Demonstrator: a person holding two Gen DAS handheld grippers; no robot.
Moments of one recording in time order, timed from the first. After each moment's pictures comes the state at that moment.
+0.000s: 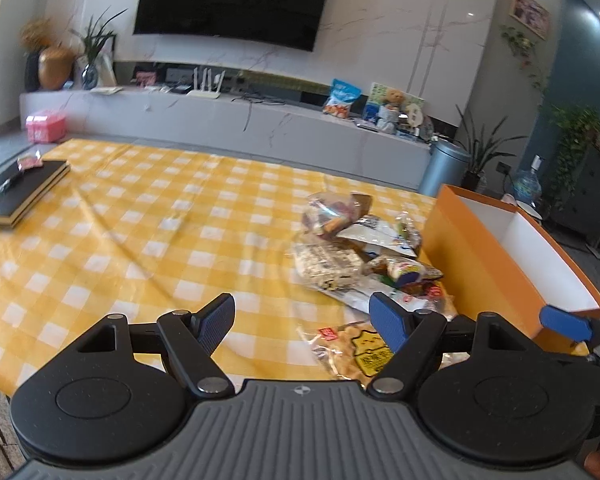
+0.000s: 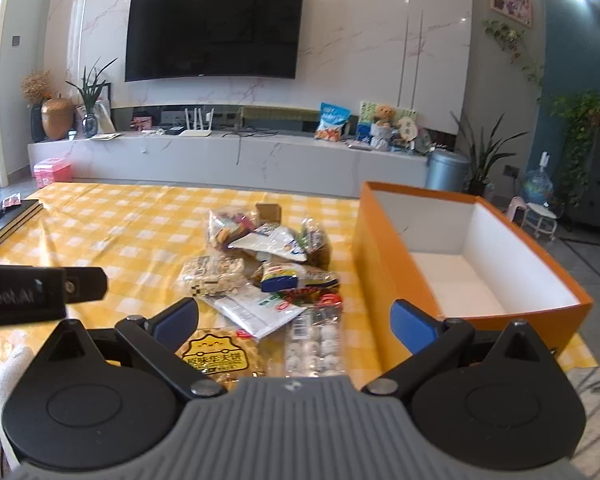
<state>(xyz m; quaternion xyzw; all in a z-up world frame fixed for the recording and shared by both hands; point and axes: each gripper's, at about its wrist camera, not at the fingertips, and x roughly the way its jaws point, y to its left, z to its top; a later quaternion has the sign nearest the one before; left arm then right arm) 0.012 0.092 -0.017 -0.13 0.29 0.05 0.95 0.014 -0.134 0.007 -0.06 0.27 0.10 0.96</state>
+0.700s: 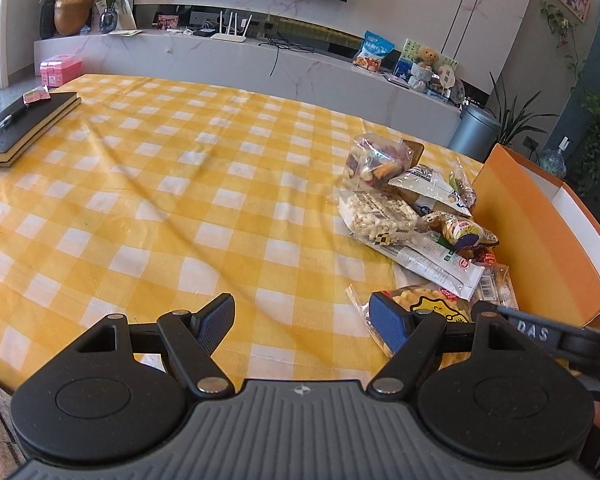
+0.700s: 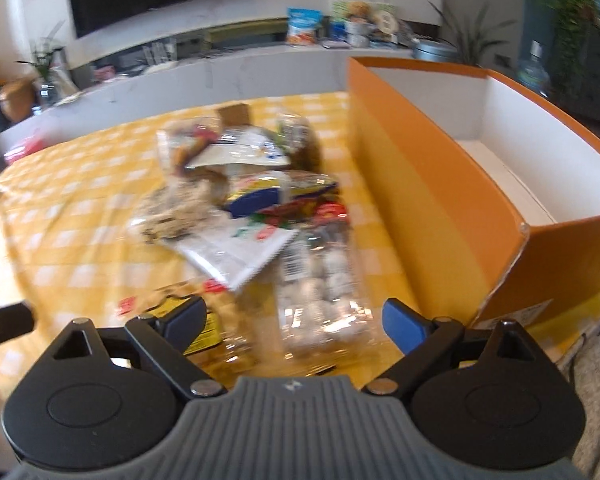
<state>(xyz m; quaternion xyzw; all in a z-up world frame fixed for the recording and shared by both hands) 0.036 0.115 -0.061 -0.15 0.36 0.07 0.92 0.091 -0.138 -0.059 0.01 0.41 0.05 0.91</state>
